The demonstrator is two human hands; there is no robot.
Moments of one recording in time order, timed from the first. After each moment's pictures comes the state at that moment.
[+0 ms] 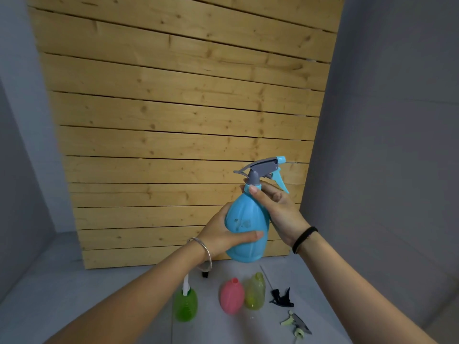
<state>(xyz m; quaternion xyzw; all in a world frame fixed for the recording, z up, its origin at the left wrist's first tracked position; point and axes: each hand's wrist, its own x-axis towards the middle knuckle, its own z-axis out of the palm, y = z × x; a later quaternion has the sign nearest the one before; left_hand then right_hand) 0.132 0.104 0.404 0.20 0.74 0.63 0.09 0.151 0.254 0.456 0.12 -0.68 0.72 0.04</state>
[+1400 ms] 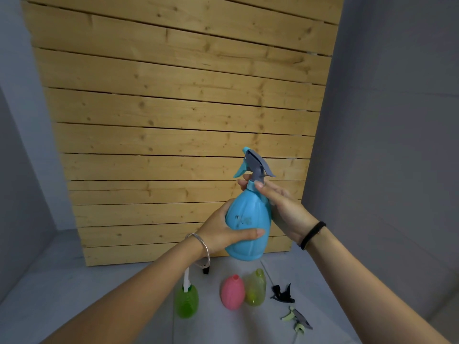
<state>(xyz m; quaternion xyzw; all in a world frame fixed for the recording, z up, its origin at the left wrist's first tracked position) 0.134 0.104 0.408 0.22 0.73 0.63 0.11 0.151 0.264 0.461 0.15 -0.66 0.73 -0.03</state>
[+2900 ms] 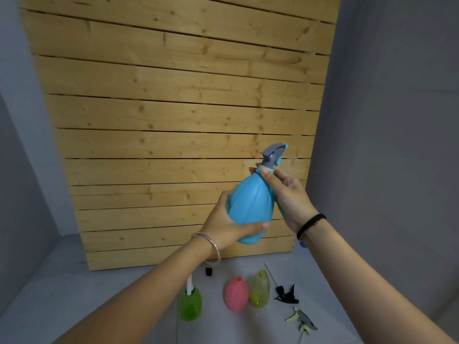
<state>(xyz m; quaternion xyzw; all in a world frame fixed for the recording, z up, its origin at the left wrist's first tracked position) 0.138 0.112 0.420 0.19 0.76 0.63 0.02 0.147 0.259 0.477 0.09 -0.65 0.75 0.09</state>
